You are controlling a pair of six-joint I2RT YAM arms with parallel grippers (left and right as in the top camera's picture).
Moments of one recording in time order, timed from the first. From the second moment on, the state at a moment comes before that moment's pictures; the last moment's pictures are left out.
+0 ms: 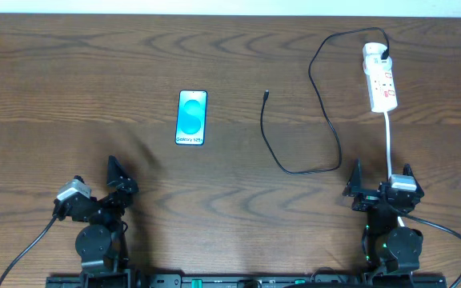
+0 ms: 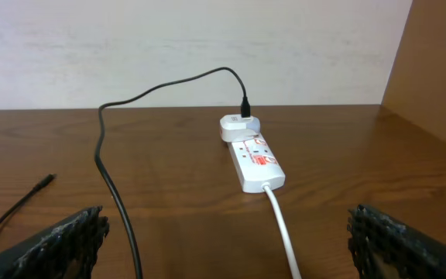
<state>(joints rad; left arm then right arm) 0.09 0.01 0.02 -0.10 -0.22 -0.46 0.06 0.01 0.01 -0.05 0.20 -0.01</state>
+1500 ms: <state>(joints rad) 0.09 0.78 0.75 -0.28 0.12 -0.15 0.06 0.01 0.01 -0.05 0.20 -0.01</state>
